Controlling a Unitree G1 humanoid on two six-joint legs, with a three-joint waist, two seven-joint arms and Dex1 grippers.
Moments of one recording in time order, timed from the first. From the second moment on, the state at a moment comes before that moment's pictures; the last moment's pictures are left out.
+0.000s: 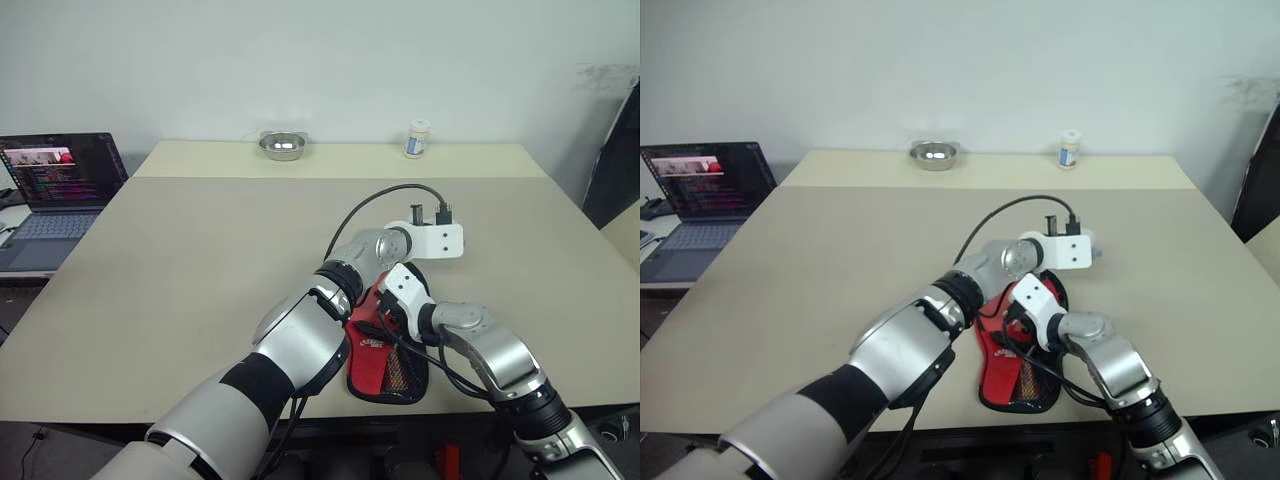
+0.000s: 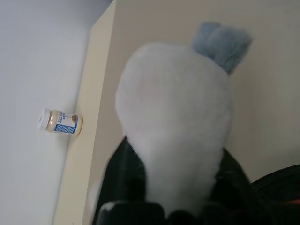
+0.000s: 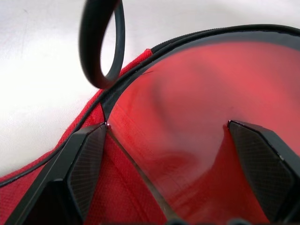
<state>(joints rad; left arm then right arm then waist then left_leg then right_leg) -1.40 -0.14 -0.43 1.42 0.59 -0.25 -0.30 -0.44 -0.35 0.34 -0.17 0.10 0.82 0.64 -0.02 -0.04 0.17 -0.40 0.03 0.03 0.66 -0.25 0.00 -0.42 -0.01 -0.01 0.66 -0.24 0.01</state>
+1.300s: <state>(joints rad) -1.15 0.19 -0.09 1.18 0.18 -0.30 -0.57 -0.46 -0.52 0.05 -0.48 0.46 1.16 0.70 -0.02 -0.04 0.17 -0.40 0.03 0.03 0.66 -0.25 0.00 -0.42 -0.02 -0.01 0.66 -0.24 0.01</state>
